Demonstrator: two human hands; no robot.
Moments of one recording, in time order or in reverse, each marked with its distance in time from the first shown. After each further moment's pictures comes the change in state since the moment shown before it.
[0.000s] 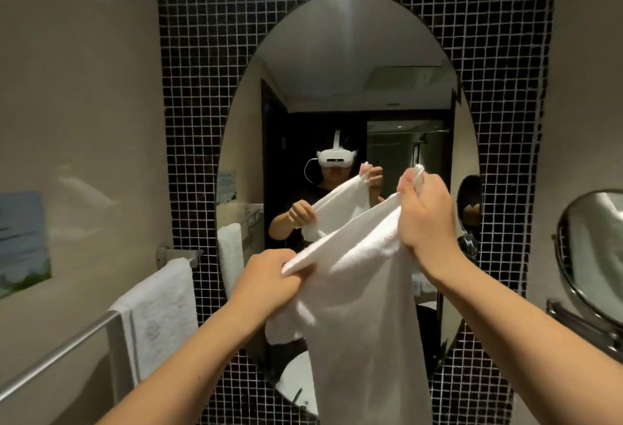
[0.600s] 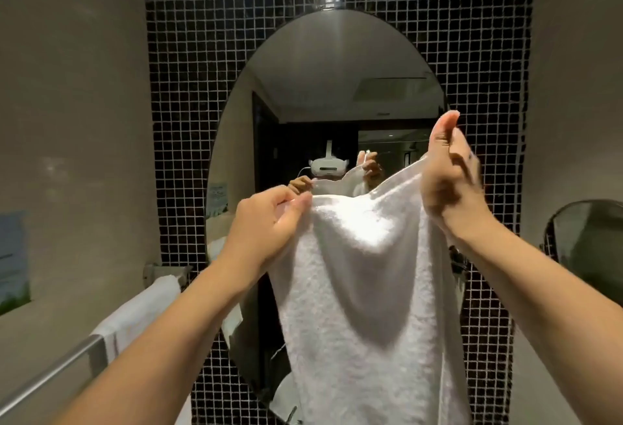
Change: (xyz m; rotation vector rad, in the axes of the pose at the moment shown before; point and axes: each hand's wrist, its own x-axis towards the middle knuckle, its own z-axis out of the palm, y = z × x) left_hand 0.028 0.059 -0.055 -0.183 0.403 0.343; right_hand 0.045 -0.033 -0.046 0.135 0.008 -0.046
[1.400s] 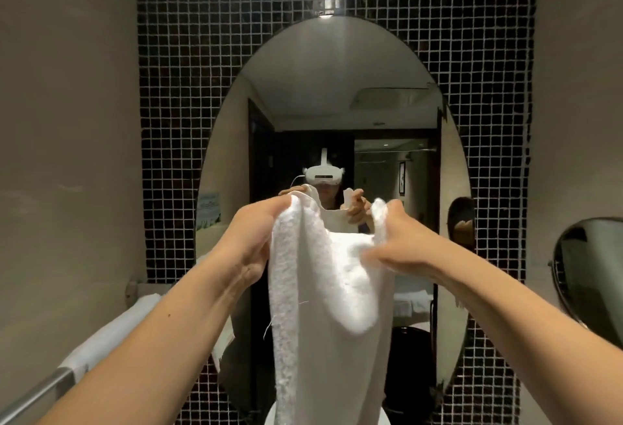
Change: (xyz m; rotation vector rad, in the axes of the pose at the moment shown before) left_hand 0.035 -0.015 0.017 -0.869 -0.193 -0.692; right_hand -0.009 0.026 0.038 -0.512 -0.742 0.349
